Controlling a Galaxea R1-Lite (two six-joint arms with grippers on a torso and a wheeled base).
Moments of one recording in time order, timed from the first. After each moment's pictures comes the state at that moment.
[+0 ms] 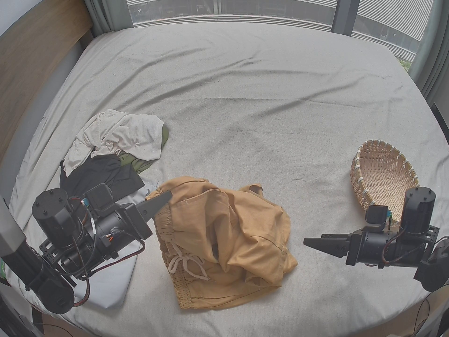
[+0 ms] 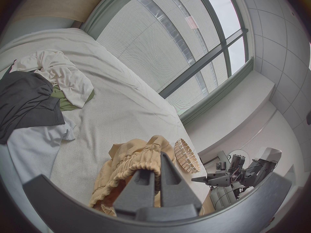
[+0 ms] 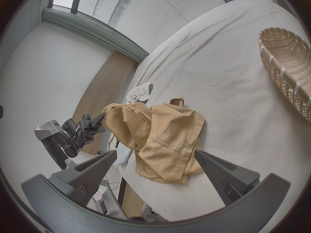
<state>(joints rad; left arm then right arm) -0.44 1.81 -0.26 -1.55 -0.25 -0.60 0.42 1.67 -0.26 -1.05 0.45 0.49</state>
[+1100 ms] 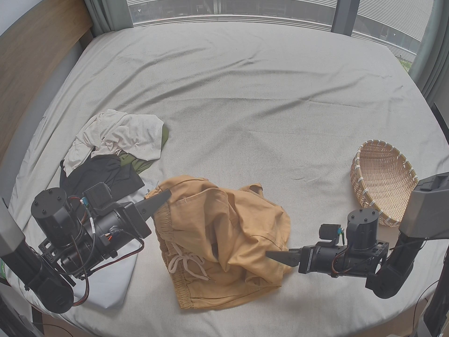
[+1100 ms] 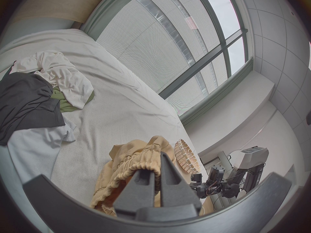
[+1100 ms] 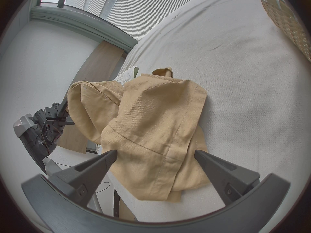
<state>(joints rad) -0.43 1.80 -0.26 -1.55 -0.25 -0.60 0.51 2.12 -0.36 -1.31 0.36 0.52</state>
